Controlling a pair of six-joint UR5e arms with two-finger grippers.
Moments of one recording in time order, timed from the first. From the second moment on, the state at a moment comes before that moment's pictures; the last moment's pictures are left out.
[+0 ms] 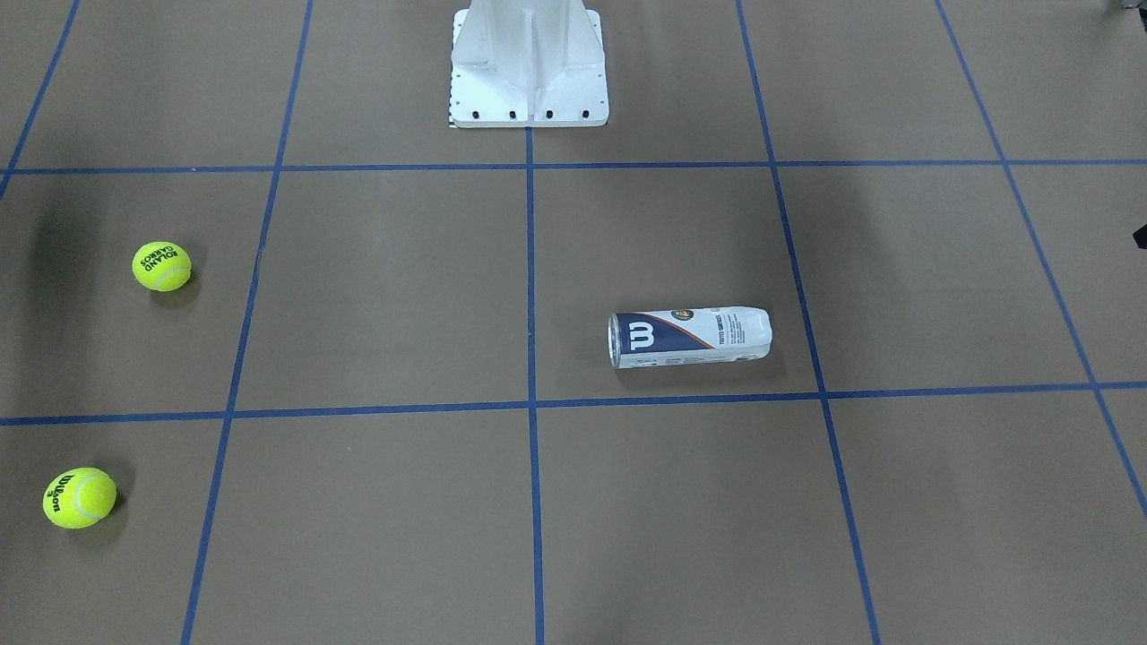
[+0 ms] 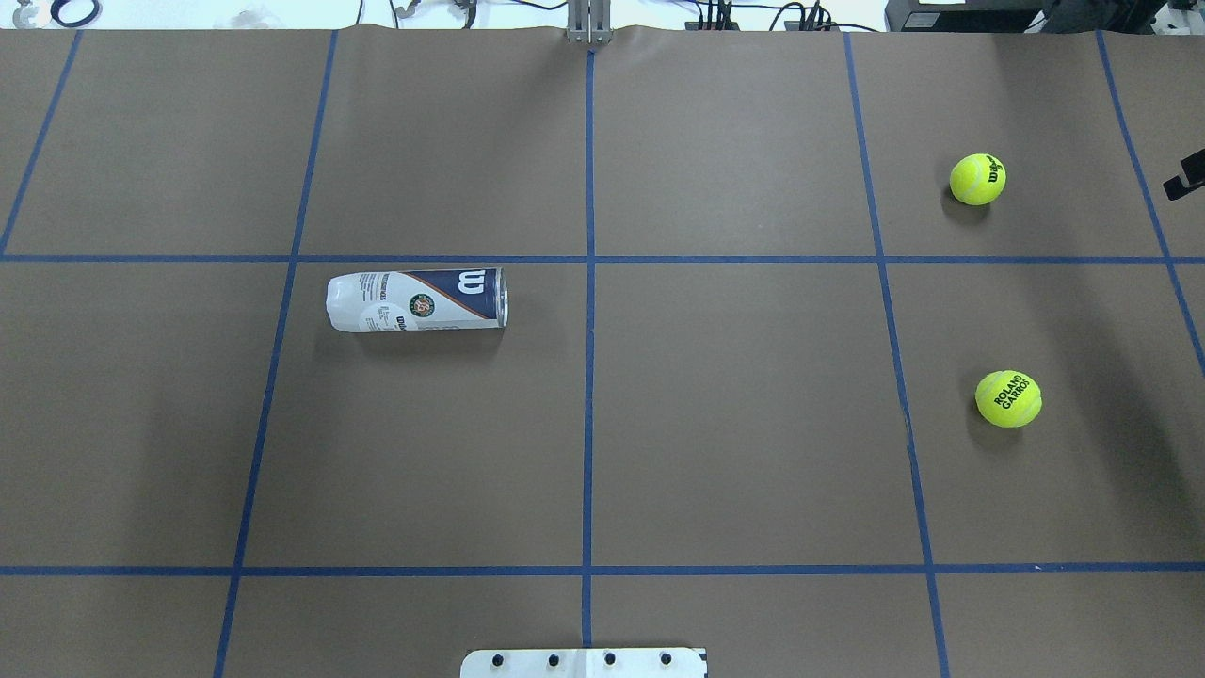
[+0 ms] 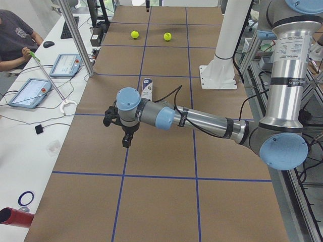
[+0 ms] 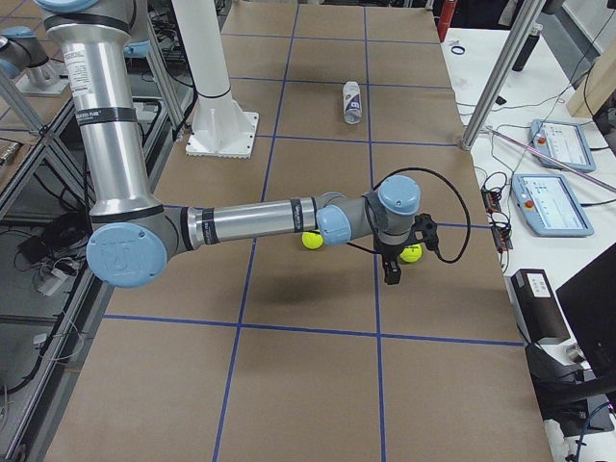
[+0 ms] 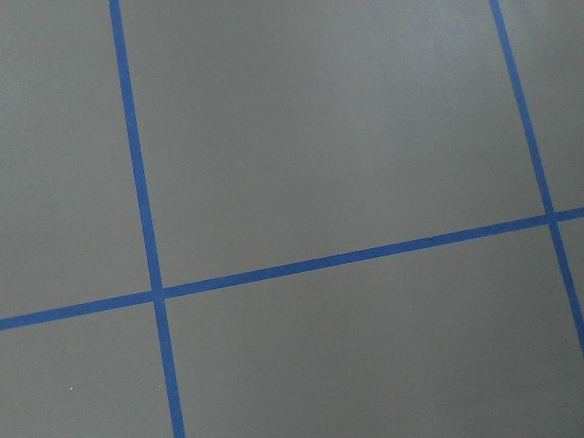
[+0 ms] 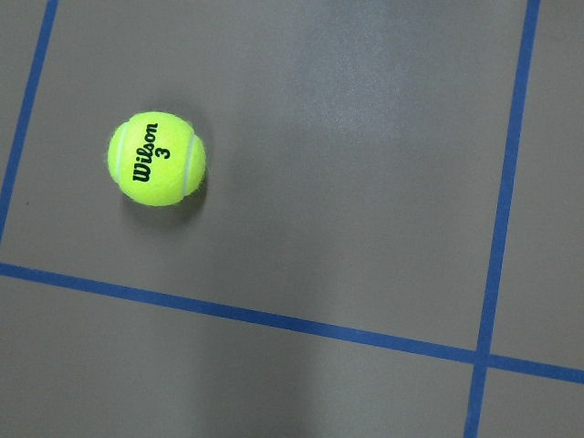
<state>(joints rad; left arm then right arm) -1.49 -1.61 -1.75 -1.67 -2.45 -0.11 1.40 -1.42 1.57 -1.40 2.36 0.18</state>
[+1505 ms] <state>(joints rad) -1.49 -1.61 -1.76 -1.67 -2.44 -0.10 1.40 -1.41 1.60 -1.40 2.35 0.18</state>
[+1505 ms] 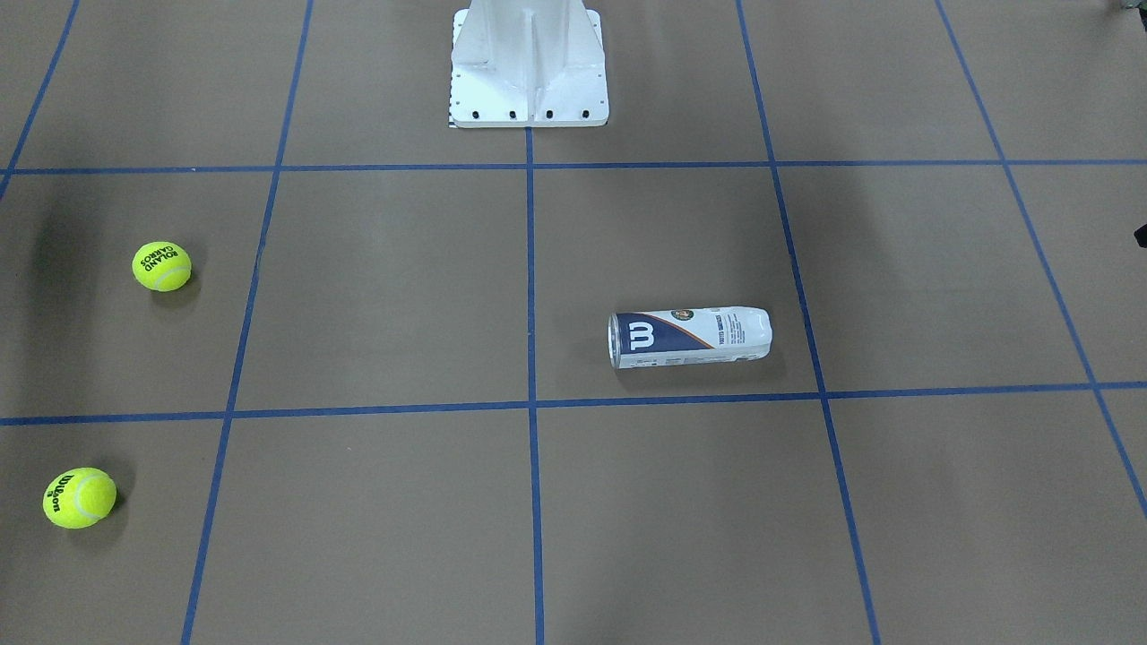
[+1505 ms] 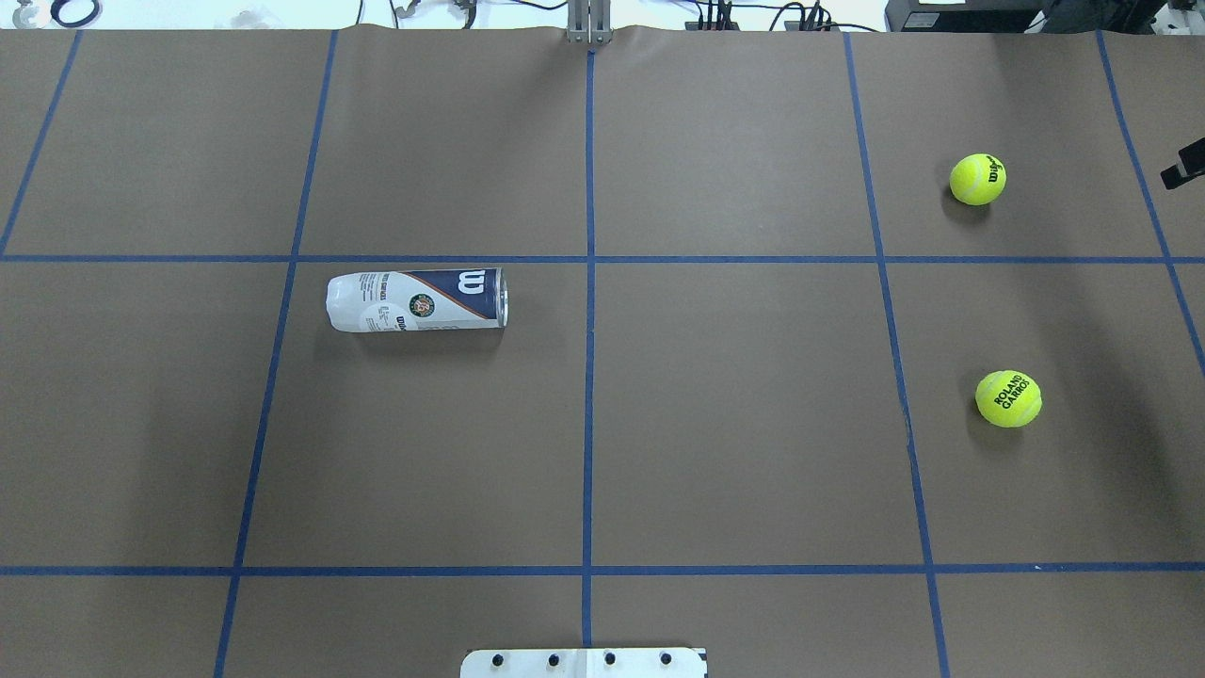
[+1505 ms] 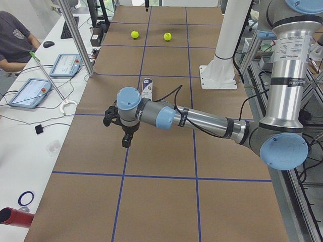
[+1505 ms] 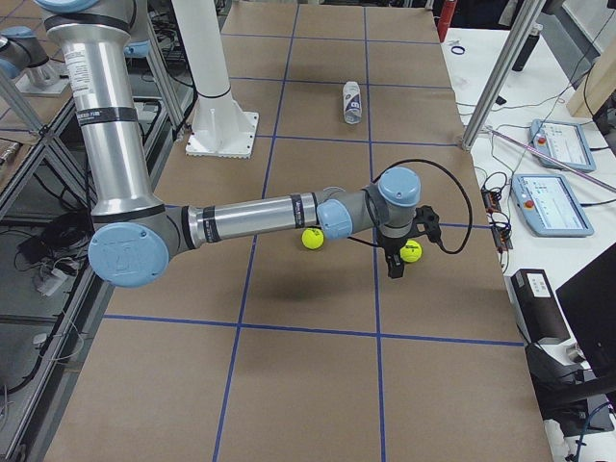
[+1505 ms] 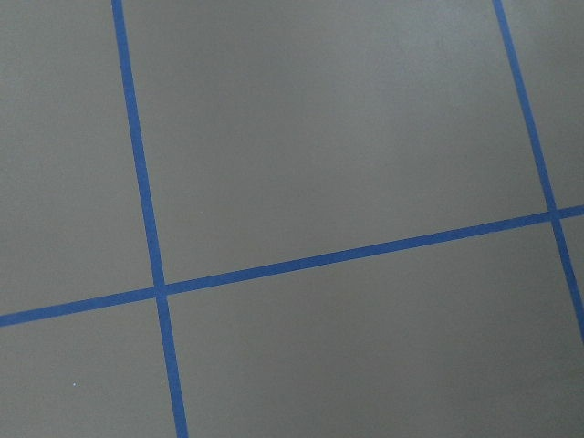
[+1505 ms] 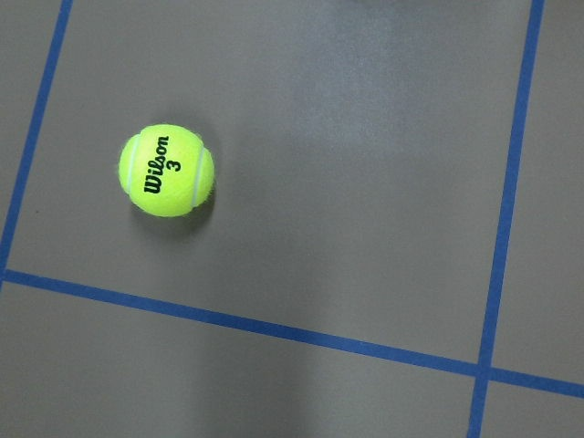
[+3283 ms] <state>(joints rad) -1.41 -1.73 -1.71 -2.13 -2.40 -0.27 1.39 -1.42 1.60 -1.40 2.37 0.18</state>
